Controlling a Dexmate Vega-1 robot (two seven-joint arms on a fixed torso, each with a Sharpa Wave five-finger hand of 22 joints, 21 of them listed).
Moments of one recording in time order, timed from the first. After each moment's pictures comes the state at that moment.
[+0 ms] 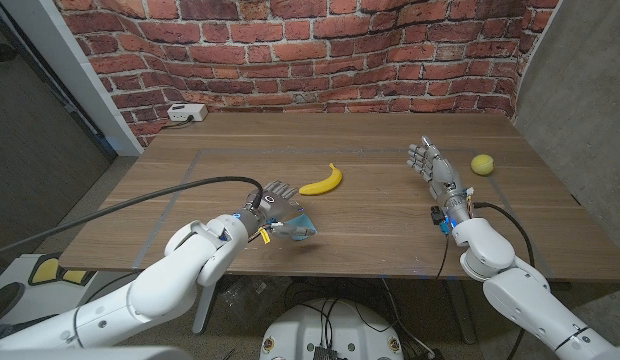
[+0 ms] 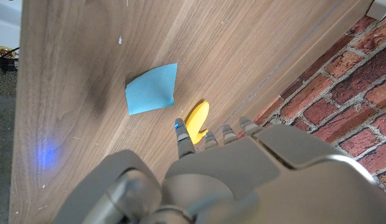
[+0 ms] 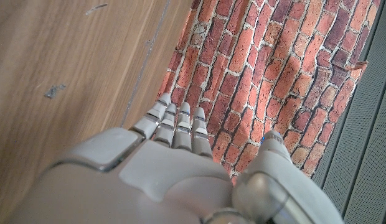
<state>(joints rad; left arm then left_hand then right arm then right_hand) 1.22 1.03 0.56 -2.45 1.28 0.46 -0.57 0.19 0.10 -0.22 0.15 0.30 0.16 -0.20 0.22 0.18 -0.17 -0.03 0.21 0.20 -0.17 0.06 0.19 0.20 -0.17 0.06 0.21 0.20 -1.35 -0.64 -0.19 -1.92 0.47 0.22 -0.25 0.23 0.03 0.22 -0.09 0.17 0.27 0.07 0.20 0.19 0.26 0.13 0.21 0.18 0.15 0.11 0.18 0.18 0.20 0.01 0.28 0.18</state>
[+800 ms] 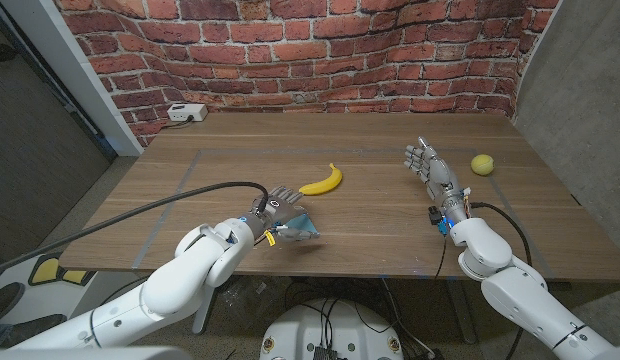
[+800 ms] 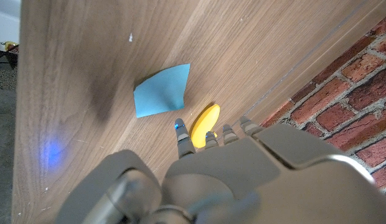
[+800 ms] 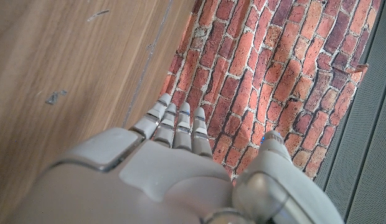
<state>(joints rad) 1.20 0.98 0.58 -2.38 1.26 0.42 -0.54 0.19 0.10 -0.22 0.15 0.31 0.16 -0.20 0.21 0.18 -0.17 -0.03 0.21 0.20 -0.17 0.06 0.19 0.20 -0.17 0.06 0.21 0.20 -1.35 -0.64 -0.20 -1.92 0.48 0.21 -0.25 0.23 0.03 0.22 -0.09 0.17 0.27 0.07 0.20 0.19 0.26 0.13 0.21 0.18 0.15 0.11 0.19 0.18 0.20 0.01 0.27 0.18</state>
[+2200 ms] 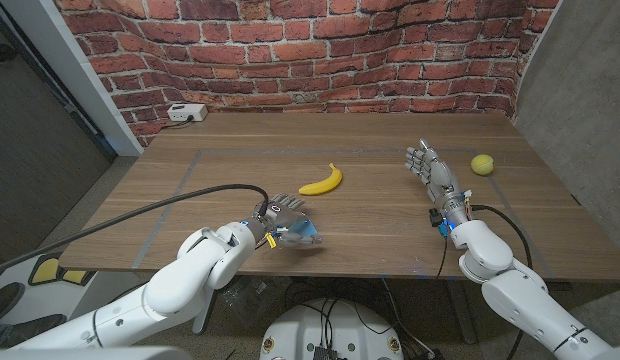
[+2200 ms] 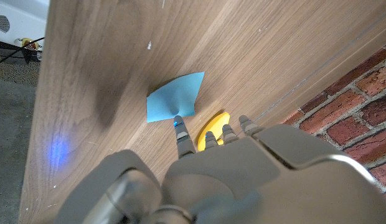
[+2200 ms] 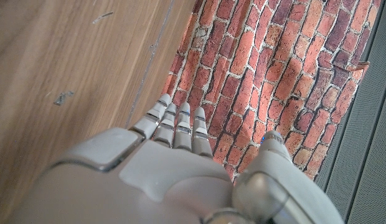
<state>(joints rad) 1.19 0.98 0.61 -2.37 1.20 0.44 -0.52 0.19 0.10 -0.24 0.14 0.32 0.22 -0.21 0.22 0.18 -0.18 -0.03 0.22 0.20 -0.17 0.06 0.20 0.20 -0.17 0.06 0.23 0.20 -1.36 -0.64 -0.20 -1.91 0.48 0.23 -0.25 0.23 0.03 0.21 -0.10 0.17 0.27 0.07 0.20 0.19 0.26 0.13 0.21 0.18 0.15 0.11 0.19 0.18 0.20 0.01 0.26 0.18</state>
